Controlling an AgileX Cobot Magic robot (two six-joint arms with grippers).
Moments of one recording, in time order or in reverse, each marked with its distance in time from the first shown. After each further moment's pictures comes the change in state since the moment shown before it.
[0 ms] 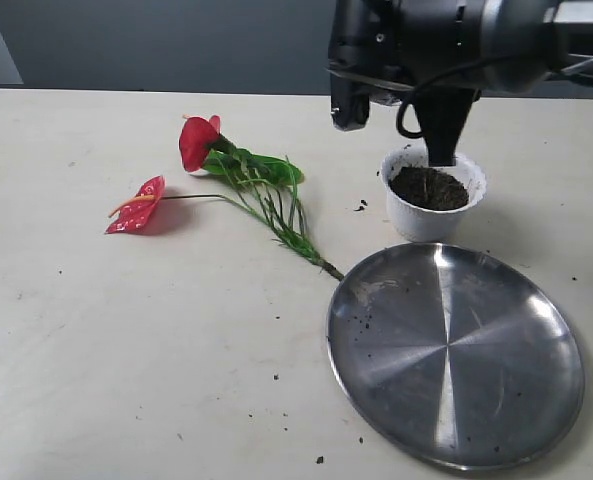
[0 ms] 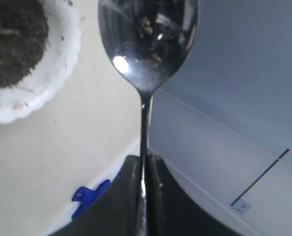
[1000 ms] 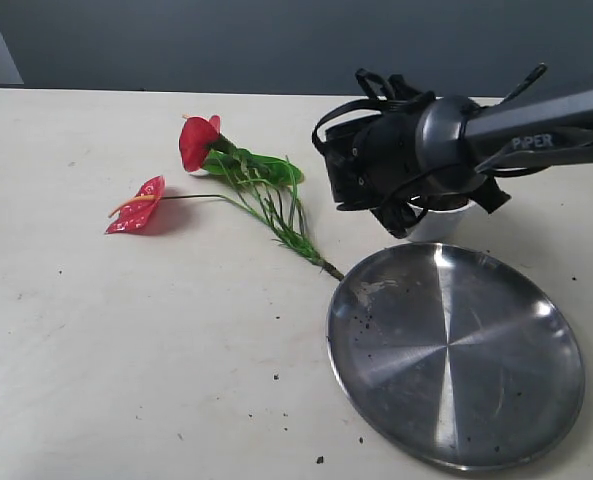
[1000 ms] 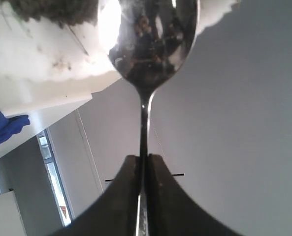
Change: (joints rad) left arm 0.000 0.000 0.000 0.000 0.000 0.000; right arm -0.004 0.166 0.201 -0.277 -0.005 -0.312
